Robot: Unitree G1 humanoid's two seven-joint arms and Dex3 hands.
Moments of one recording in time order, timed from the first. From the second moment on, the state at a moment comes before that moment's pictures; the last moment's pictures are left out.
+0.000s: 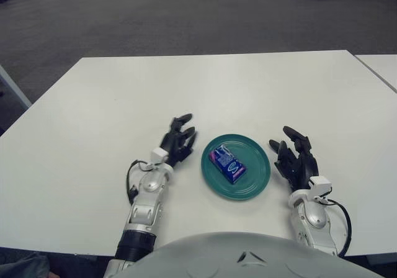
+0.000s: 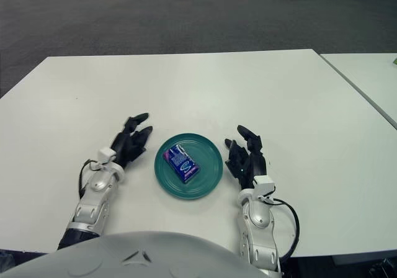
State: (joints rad) left arm 0.18 -0.10 -0.04 -0.01 -0.10 0.01 -0.07; right arm 0.45 0.09 -0.03 -0.23 0.05 -0.01 -0.08
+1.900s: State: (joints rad) left arm 0.43 -0.10 -0.13 -0.11 -0.02 -0.06 -0.01; right arm 0.46 0.06 -0.05 -0.23 0.05 -0.01 -0.03
